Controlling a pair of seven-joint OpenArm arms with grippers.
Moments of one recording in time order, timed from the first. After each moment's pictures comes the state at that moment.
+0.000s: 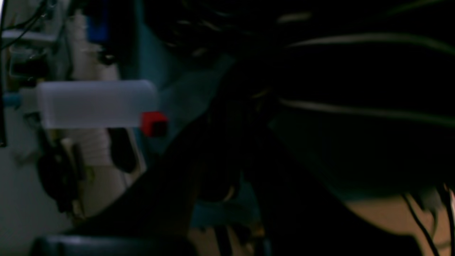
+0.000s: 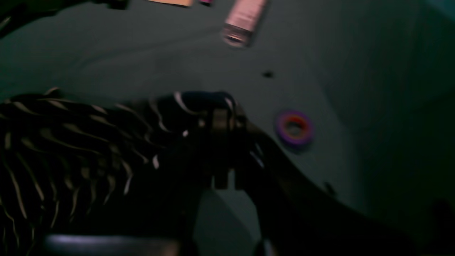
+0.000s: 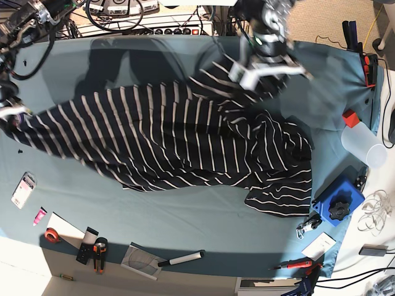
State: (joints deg) left arm 23.2 -16.3 37.6 126.0 45.5 8.1 67.0; right arm -5.6 17.6 51.6 113.0 28.2 22.4 -61.6
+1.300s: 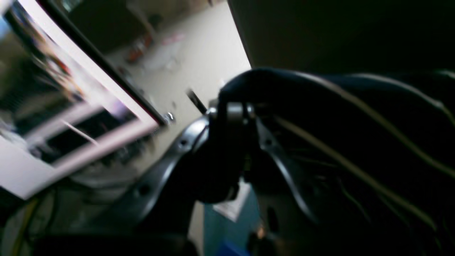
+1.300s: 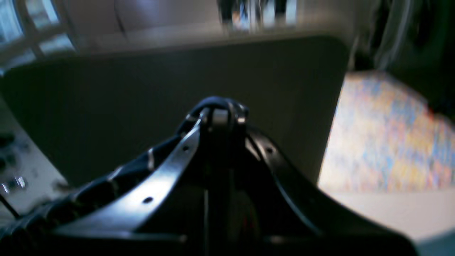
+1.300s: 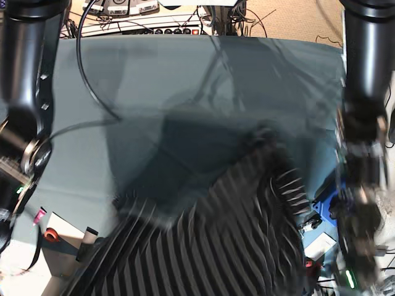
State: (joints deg) left arm -61.0 -16.2 10.8 71.0 -4.8 -10.7 45.5; right arm 73.2 24.1 9.8 50.8 16.2 19.6 -31.1
